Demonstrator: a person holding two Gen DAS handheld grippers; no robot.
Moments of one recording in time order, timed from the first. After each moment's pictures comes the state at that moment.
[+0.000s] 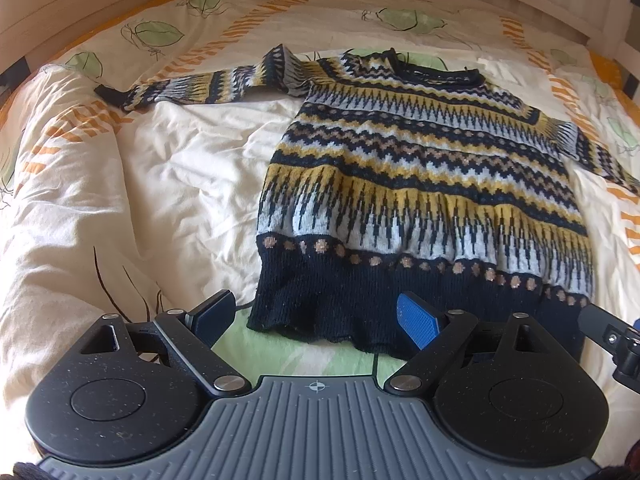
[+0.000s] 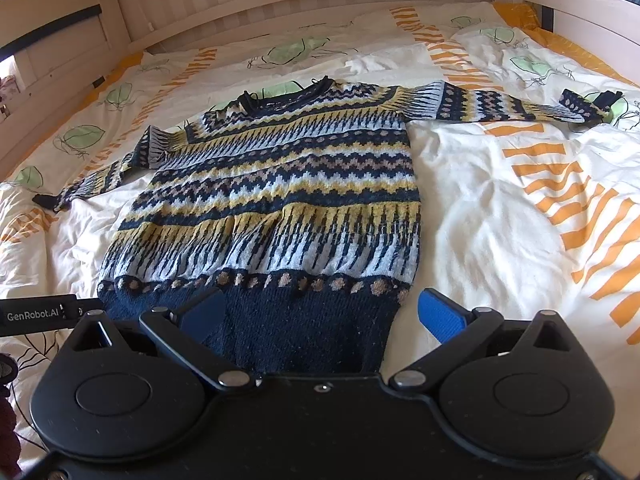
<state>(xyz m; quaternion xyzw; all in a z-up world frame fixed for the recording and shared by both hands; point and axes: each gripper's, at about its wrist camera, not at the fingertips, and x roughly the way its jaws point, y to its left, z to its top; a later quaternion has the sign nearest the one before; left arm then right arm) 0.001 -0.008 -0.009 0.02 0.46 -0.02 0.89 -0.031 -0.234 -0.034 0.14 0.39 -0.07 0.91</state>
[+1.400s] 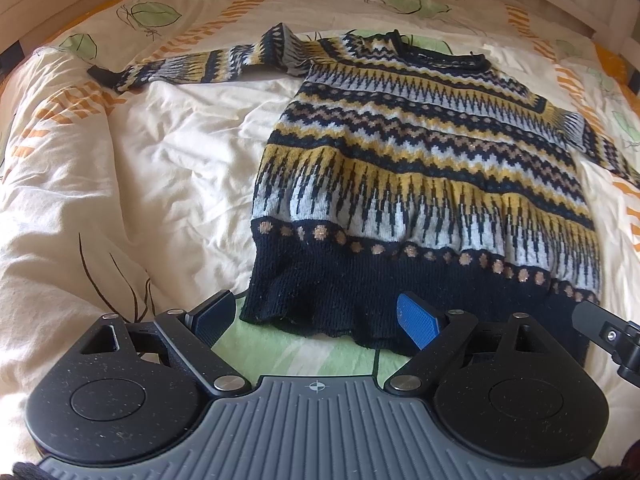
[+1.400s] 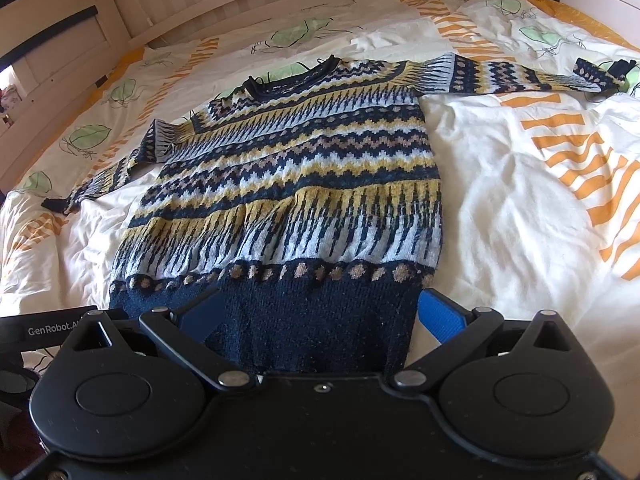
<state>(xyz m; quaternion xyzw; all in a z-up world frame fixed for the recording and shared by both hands) 0.011 -0.008 -0.025 0.01 0.48 -0.02 0.87 -0.018 -0.238 -0.046 0.18 0.41 -0.05 0.89</state>
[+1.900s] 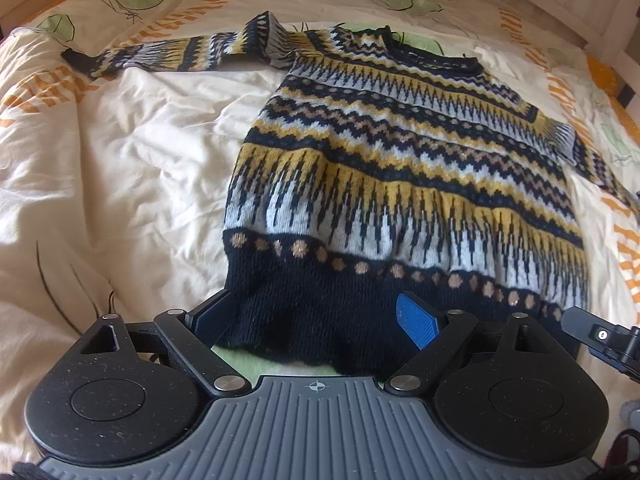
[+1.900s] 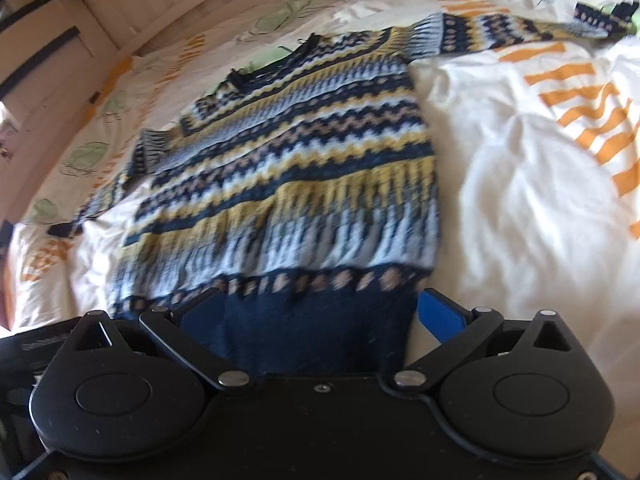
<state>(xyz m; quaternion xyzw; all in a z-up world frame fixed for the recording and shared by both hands) 0.038 -0.003 -0.036 -0.03 0.49 -0.05 0.87 0.007 -0.278 -0.067 0.23 0.42 -0.04 0.88</state>
